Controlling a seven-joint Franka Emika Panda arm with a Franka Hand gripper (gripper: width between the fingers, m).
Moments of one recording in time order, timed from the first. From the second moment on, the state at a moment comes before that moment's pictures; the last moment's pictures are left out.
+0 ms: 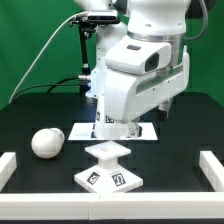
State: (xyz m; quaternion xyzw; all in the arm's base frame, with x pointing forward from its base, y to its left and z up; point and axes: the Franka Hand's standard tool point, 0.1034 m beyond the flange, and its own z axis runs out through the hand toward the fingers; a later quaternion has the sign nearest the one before) arm 0.544 0.039 0.085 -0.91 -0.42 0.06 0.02
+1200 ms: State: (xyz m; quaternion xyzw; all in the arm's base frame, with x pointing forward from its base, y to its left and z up) arm 0.572 -0.021 0.118 -0.91 -0.41 0.04 -0.01
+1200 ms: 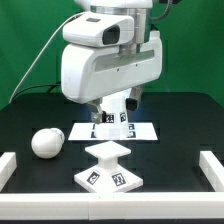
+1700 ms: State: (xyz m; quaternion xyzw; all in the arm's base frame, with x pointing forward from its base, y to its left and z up) arm 0.583 -0.039 0.073 -0.94 -0.34 0.01 0.00
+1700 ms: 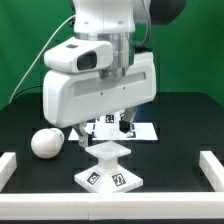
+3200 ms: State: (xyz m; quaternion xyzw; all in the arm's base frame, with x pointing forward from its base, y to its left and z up) arm 0.612 0.009 0.054 -0.99 -0.17 -0.02 0.02
